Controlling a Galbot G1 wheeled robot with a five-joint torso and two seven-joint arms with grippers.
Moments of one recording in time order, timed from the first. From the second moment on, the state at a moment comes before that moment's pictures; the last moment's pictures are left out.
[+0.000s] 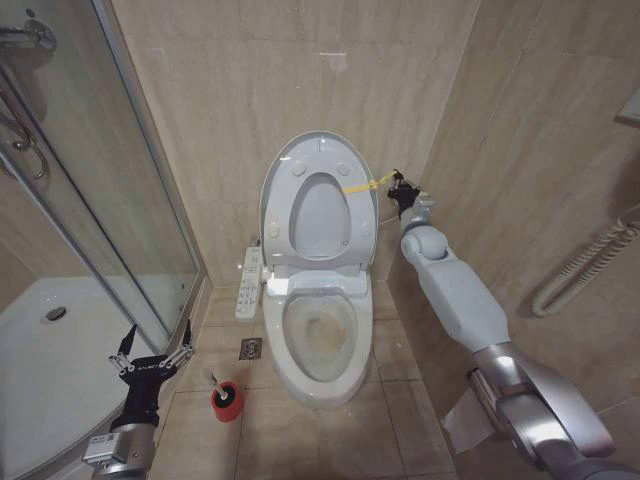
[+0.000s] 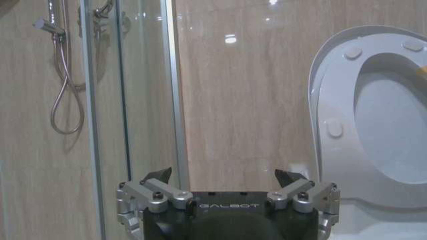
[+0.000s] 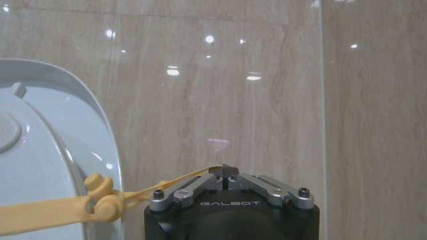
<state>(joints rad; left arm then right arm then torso) 1.64 -1.32 -0.67 -2.14 -0.18 -0.19 -0.17 -0.24 1.18 0.14 1.15 0.47 0.06 0.18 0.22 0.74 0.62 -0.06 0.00</state>
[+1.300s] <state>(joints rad) 1.64 -1.32 -0.67 -2.14 -0.18 -0.19 -0.17 -0.42 1.04 0.11 1.46 0.53 -0.04 0.22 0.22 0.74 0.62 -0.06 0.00</state>
